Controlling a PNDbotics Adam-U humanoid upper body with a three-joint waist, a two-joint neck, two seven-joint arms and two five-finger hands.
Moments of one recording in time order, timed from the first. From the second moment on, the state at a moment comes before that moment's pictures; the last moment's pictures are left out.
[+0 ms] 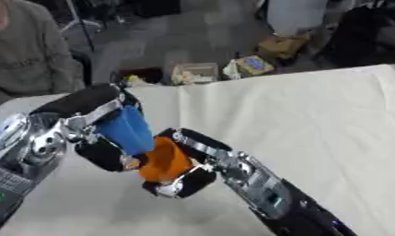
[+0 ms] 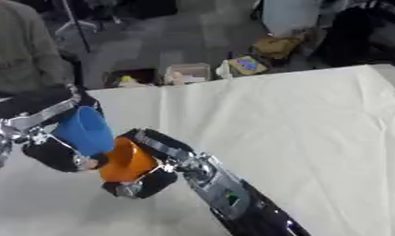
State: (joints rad) left arm -0.90 0.55 -0.58 -1.79 -0.57 0.51 -0.57; right arm -0.69 -0.20 0.49 -1.41 0.06 -0.16 0.32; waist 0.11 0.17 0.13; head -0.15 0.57
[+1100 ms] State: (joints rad) left arm -0.93 0.62 -0.57 -1.88 -0.59 0.45 -0.76; right arm -0.69 -0.20 0.49 -1.40 0.06 -0.16 0.32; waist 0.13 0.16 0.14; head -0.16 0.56
